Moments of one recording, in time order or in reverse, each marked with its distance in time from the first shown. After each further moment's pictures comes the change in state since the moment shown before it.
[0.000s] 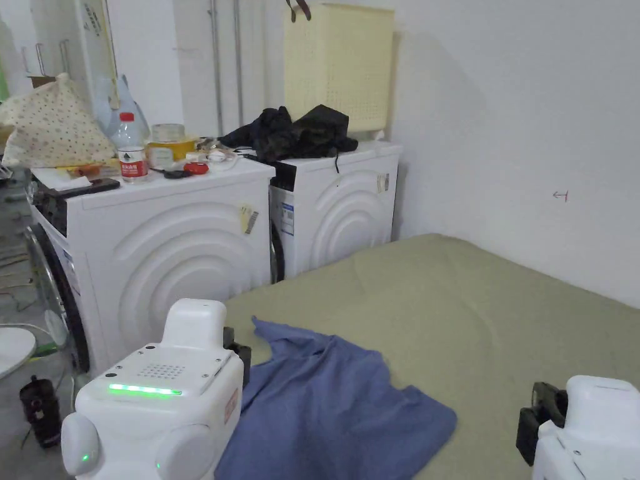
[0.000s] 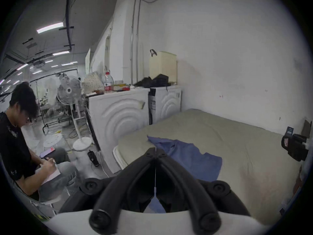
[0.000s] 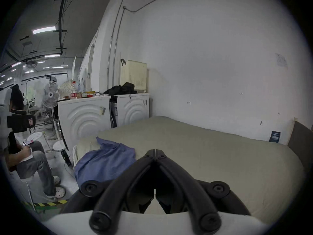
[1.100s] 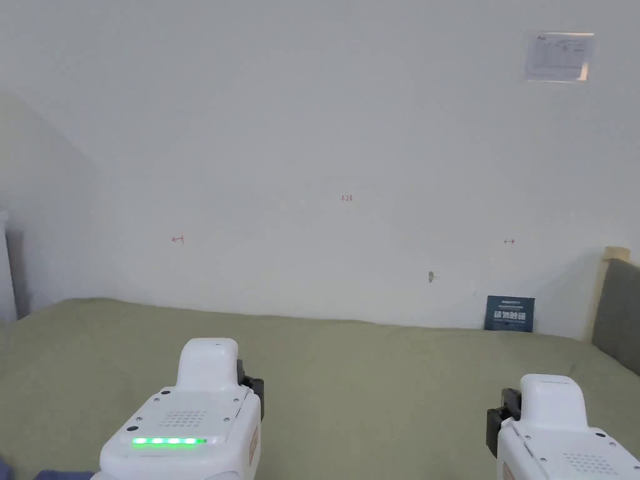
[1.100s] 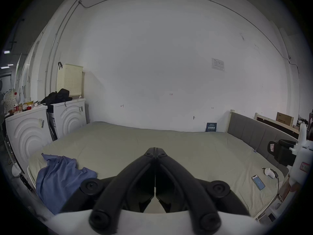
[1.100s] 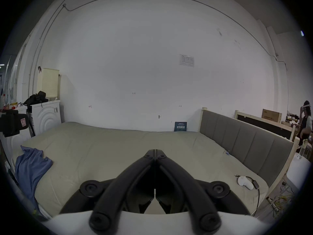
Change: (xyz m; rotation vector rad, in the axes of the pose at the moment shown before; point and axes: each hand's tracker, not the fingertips) left arm 0.320 -0.004 0.131 0.134 -0.715 -0.104; right arm 0.258 -0.010 0.247 0.044 -0.743 -0.095
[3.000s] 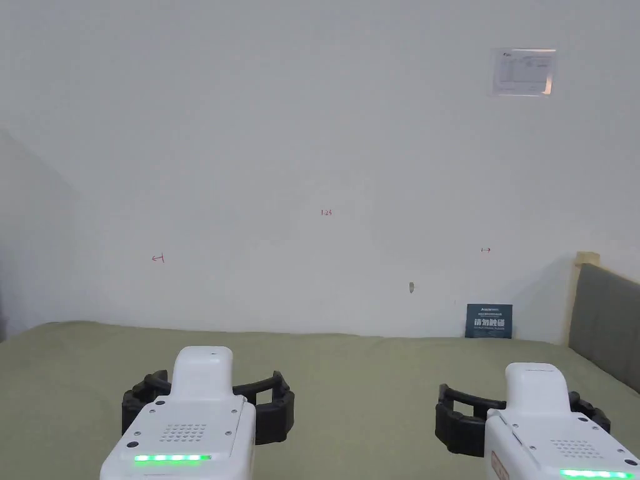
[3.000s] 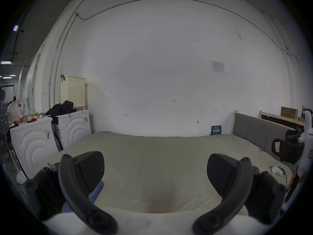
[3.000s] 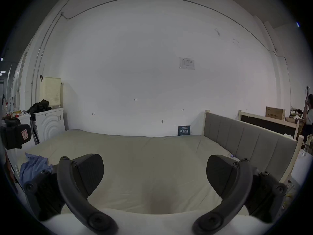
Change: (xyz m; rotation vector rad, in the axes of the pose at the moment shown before) left arm 0.024 0.014 0.003 0.070 0.042 -0.064; right arm 0.013 0.010 0.005 0.057 0.026 -0.019
